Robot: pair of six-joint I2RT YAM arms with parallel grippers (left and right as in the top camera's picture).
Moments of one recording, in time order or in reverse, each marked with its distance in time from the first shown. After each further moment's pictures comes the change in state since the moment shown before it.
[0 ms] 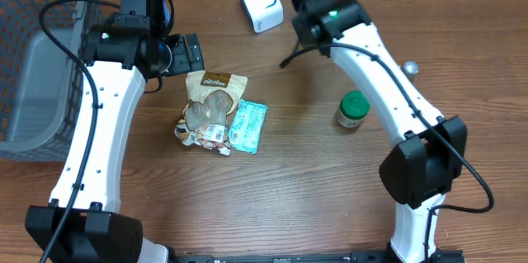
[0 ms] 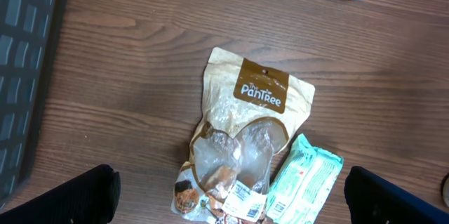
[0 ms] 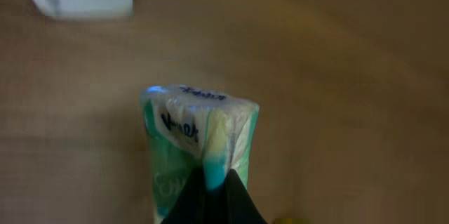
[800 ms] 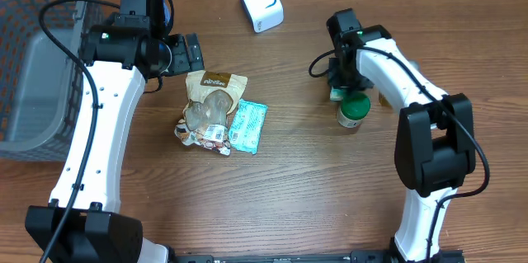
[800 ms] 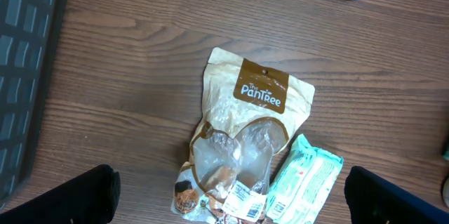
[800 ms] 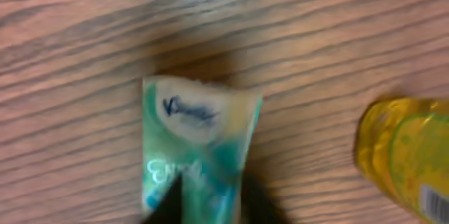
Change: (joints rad) left arm 0.000 0.000 0.000 0.001 0.000 0.000; right arm -0.182 0.026 -0.394 0.072 -0.211 0.372
